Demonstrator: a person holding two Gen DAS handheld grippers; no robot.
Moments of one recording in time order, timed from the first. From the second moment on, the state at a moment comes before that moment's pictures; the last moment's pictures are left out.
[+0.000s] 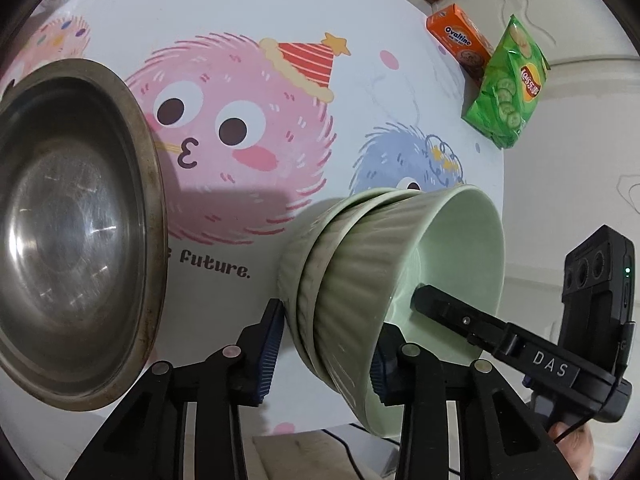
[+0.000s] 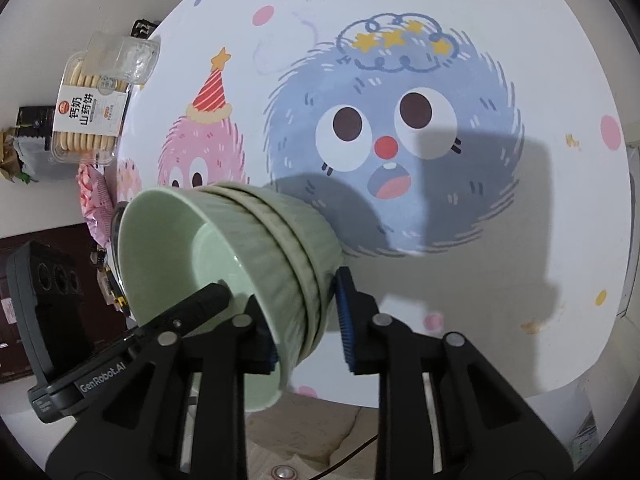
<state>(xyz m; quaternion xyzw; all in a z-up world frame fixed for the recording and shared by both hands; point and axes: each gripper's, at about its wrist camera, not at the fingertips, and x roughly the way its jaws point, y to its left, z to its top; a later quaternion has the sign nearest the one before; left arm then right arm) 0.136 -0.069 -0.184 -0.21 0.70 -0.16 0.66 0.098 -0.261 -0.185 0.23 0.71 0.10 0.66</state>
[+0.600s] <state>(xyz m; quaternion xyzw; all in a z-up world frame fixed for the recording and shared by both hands) 0.136 -0.067 -0.178 -0.21 0.70 -0.16 0.67 0.095 -0.258 -0.173 0.21 0.70 0.11 0.68</state>
